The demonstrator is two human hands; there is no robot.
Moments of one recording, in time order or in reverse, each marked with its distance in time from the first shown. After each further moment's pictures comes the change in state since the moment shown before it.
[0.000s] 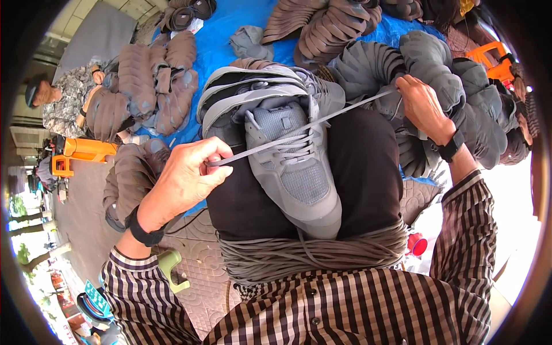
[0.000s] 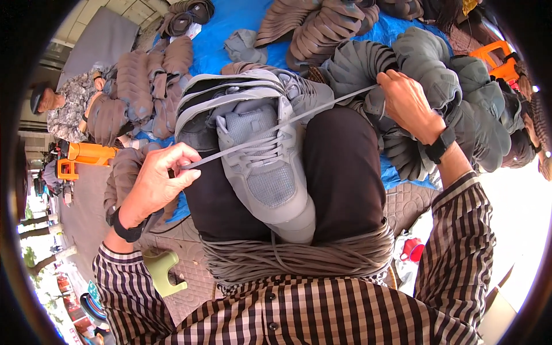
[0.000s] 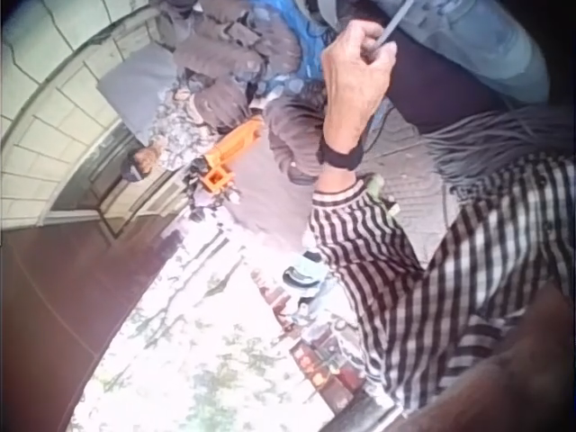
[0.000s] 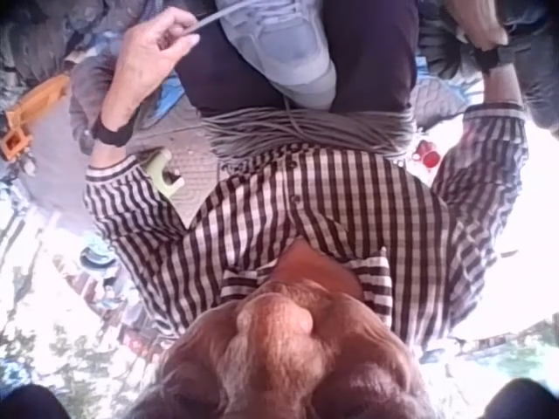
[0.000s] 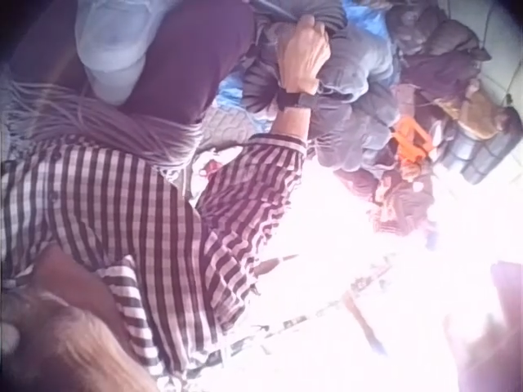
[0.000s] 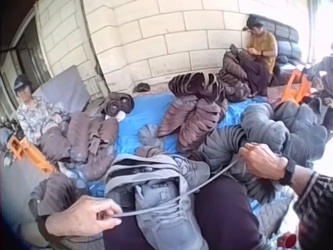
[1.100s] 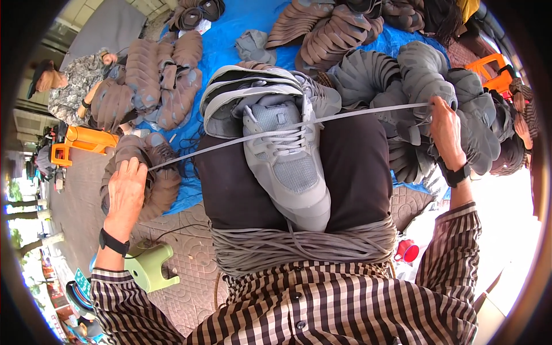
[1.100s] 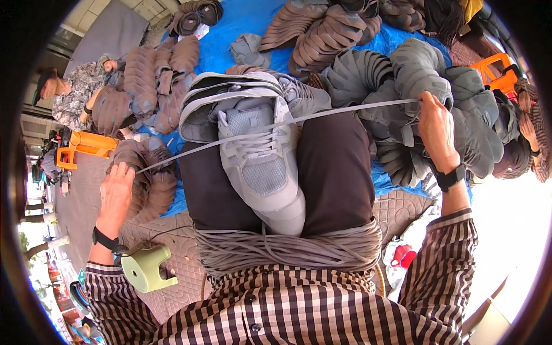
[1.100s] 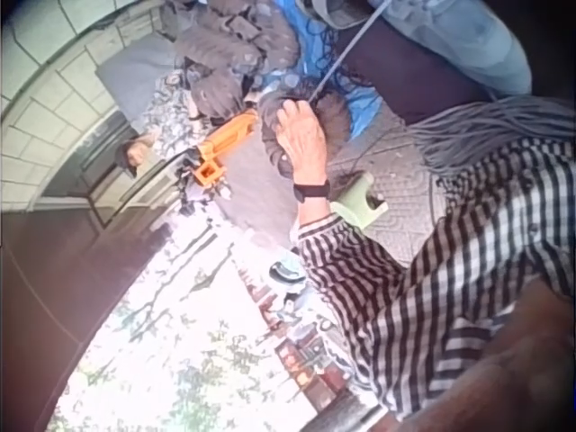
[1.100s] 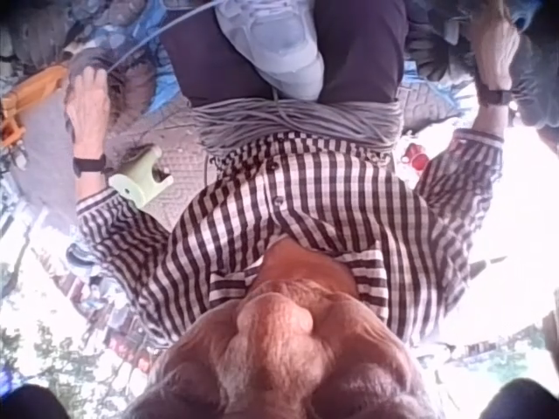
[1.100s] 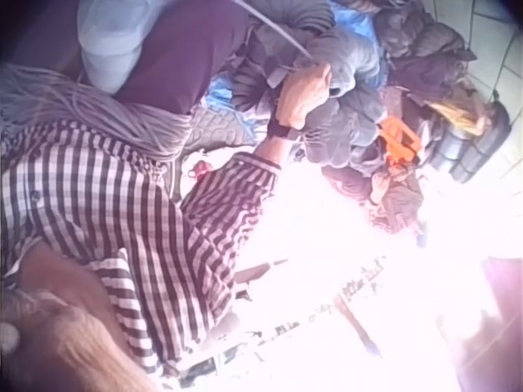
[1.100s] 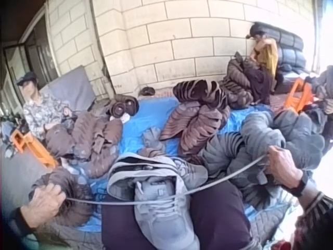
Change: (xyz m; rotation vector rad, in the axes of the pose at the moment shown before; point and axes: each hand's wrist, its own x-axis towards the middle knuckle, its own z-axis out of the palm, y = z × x) left_hand -0.108 -0.058 -0.033 1.258 0.169 -0.062; right_hand -0.060 0.025 -0.028 0.047 0.208 0.346
